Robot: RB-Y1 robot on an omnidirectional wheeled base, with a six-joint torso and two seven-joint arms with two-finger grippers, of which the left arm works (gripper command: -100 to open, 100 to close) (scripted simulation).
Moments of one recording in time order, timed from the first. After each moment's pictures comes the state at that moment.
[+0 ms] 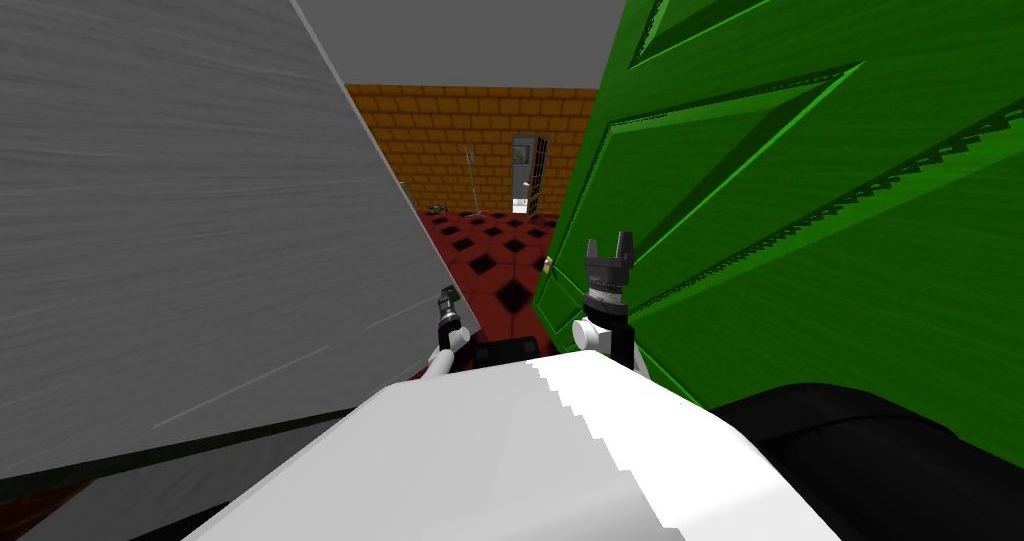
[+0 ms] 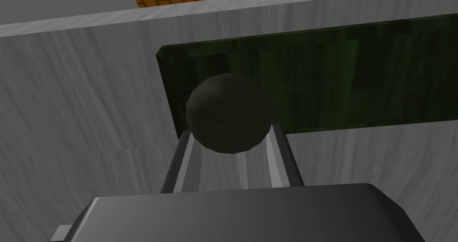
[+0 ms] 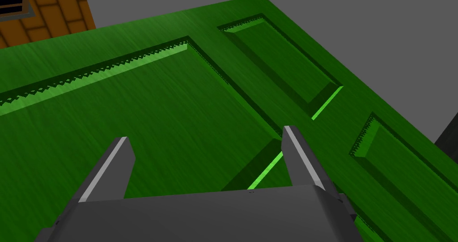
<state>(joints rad) -0.17 -0.03 0.23 -0.60 0.37 -0.88 -0.34</state>
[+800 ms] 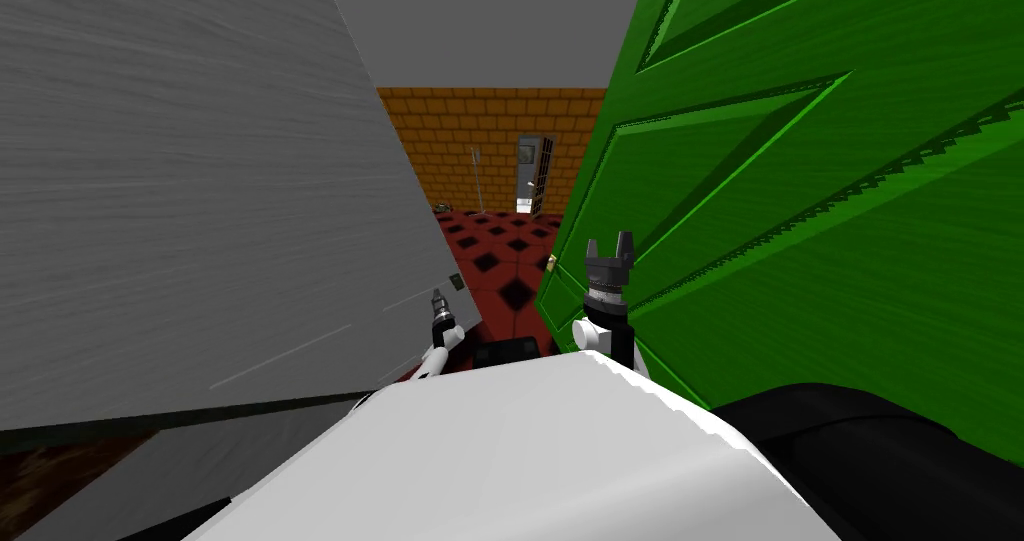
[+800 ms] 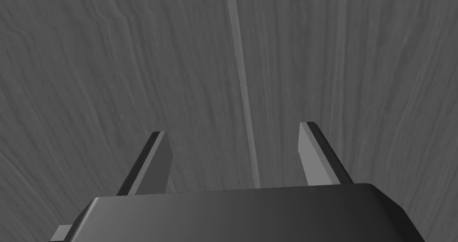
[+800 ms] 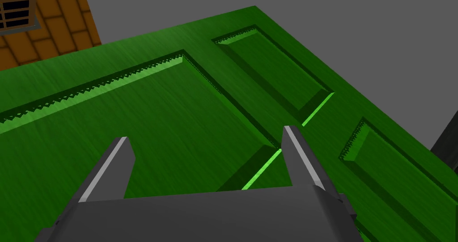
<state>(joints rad) -0.22 0.03 0.22 -0.52 0.41 -0.92 -0.35</state>
